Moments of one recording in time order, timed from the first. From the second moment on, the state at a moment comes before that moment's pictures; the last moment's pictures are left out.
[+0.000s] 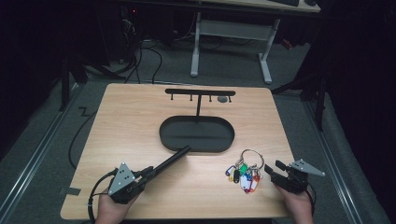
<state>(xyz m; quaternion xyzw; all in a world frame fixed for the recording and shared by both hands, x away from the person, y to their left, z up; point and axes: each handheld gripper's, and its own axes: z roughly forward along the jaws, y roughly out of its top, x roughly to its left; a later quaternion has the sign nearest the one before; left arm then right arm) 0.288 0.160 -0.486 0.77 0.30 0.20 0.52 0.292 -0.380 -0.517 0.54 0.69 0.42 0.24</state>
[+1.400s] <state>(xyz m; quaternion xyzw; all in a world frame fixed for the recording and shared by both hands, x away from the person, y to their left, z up) 0.313 0.154 -0.486 0.82 0.30 0.21 0.43 0.293 -0.378 -0.518 0.54 0.69 0.42 0.24</state>
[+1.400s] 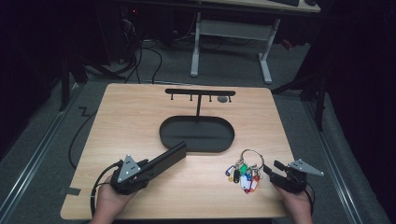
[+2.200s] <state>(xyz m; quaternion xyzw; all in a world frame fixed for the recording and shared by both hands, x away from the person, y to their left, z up) 0.325 0.133 -0.463 0.90 0.27 0.19 0.29 0.287 -0.383 -0.515 0.53 0.69 0.44 0.22</state>
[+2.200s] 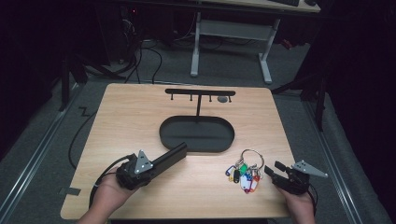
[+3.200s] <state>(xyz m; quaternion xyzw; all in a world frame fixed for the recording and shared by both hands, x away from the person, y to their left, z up) 0.357 0.115 -0.430 0.95 0.25 0.11 0.15 0.292 -0.379 -0.516 0.52 0.70 0.44 0.22</state>
